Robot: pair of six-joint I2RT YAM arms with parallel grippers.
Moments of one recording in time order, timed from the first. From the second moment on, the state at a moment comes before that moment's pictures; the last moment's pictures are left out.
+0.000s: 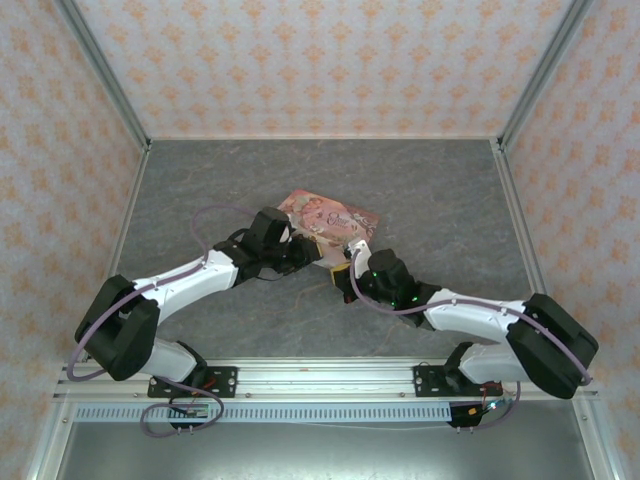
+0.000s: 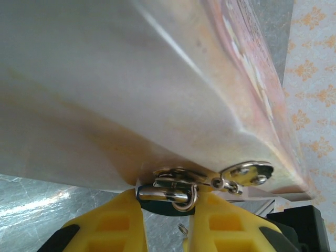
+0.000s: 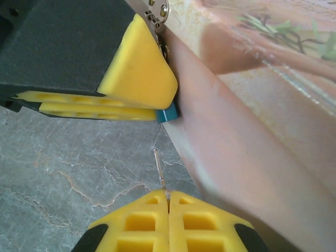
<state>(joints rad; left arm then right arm) -0.58 1.42 0.82 -0.16 0.35 -1.02 0.83 1.26 0.45 0.32 -0.11 0.30</state>
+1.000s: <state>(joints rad) -0.58 1.42 0.84 -0.19 0.35 -1.04 0.83 1.34 0.45 0.44 -0.09 0.30</state>
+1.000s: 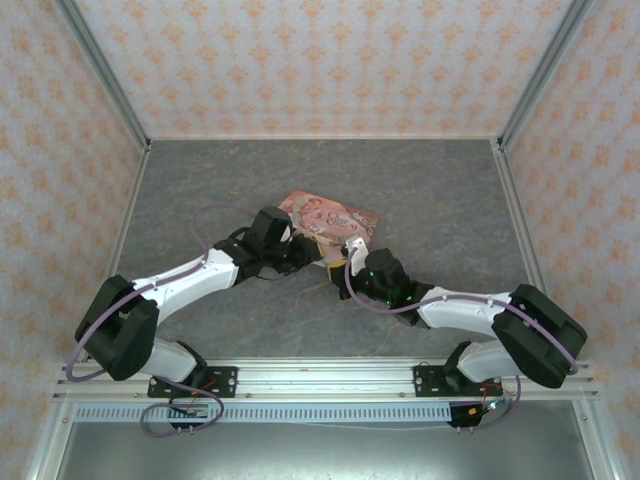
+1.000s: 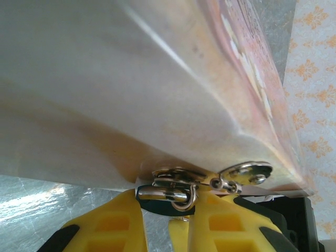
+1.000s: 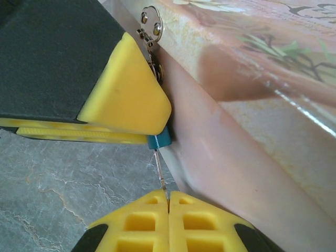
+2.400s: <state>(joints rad) -0.60 1.43 0.84 -0.20 0.34 -1.04 0.83 1.37 0.44 0.49 -0.08 0.31</state>
